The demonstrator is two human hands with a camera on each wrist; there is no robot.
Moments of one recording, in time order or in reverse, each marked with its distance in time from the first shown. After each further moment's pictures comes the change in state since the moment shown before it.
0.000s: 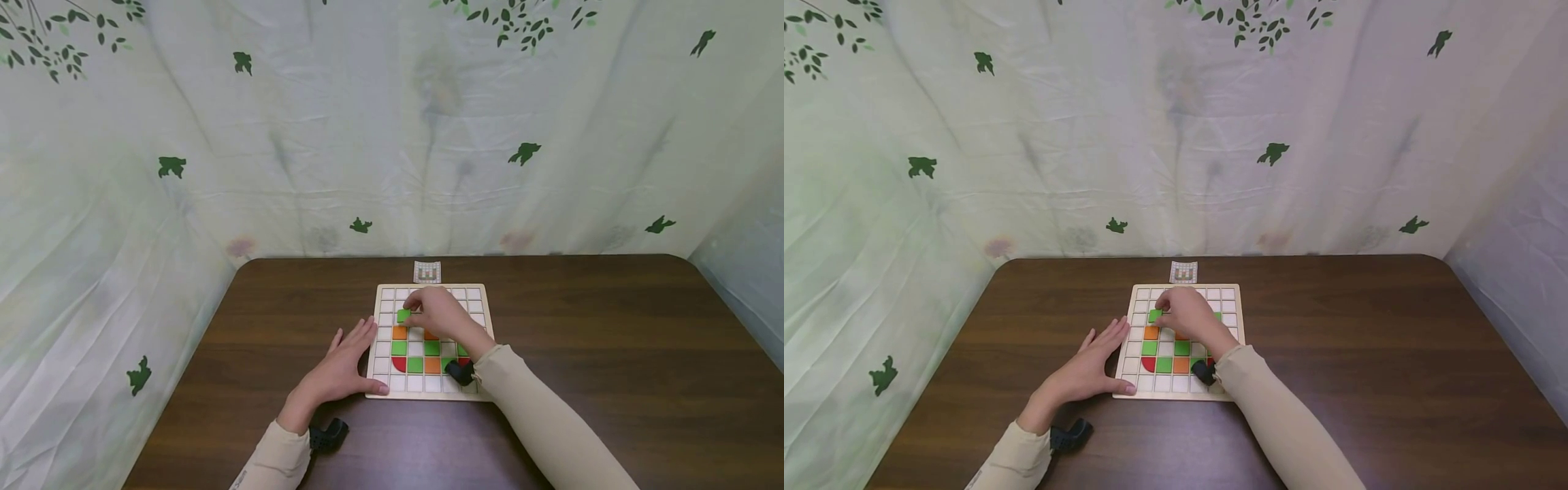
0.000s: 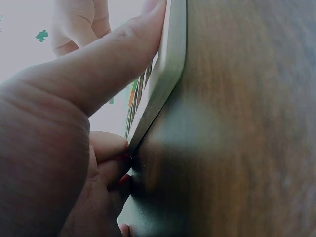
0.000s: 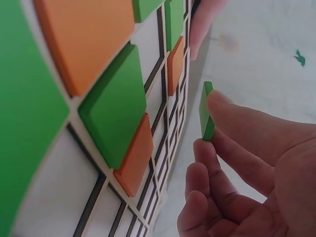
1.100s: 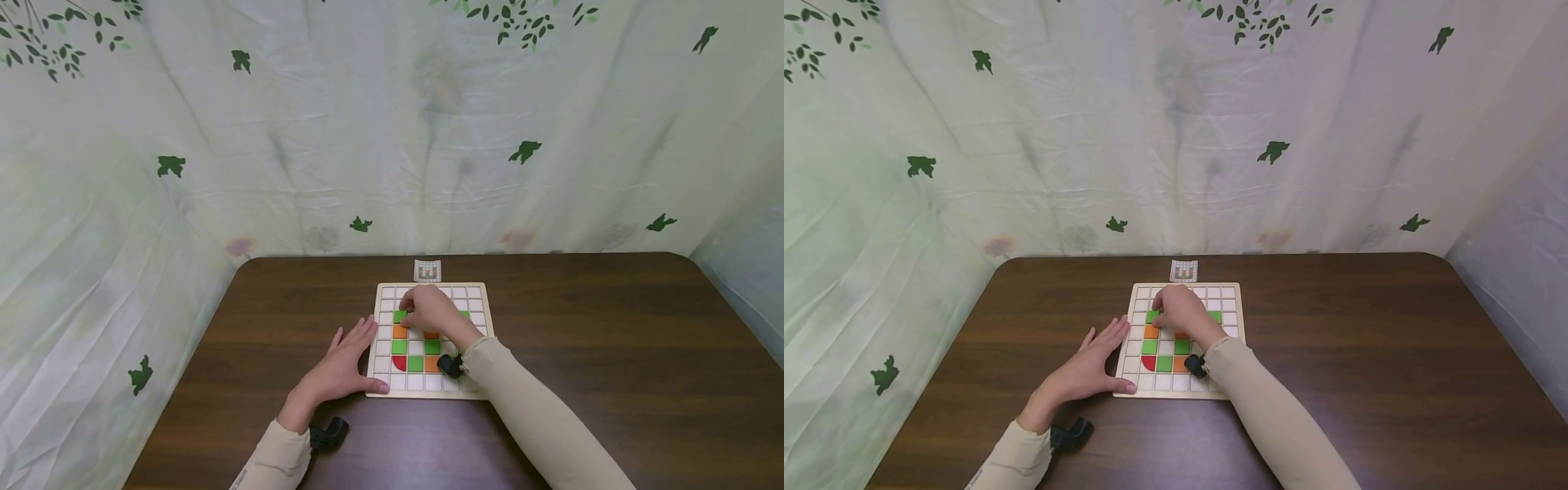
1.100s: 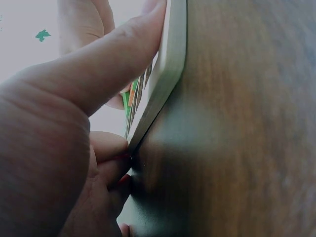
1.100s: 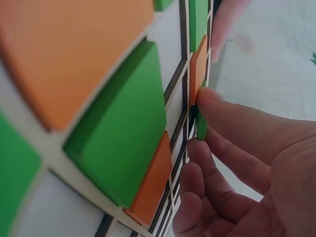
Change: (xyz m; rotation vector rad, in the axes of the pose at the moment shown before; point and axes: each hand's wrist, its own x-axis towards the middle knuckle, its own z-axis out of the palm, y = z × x) left_hand 0.000 0.002 -0.002 0.013 -0.004 -0.021; right_hand 0.018 0.001 0.011 -0.069 -0.043 0.011
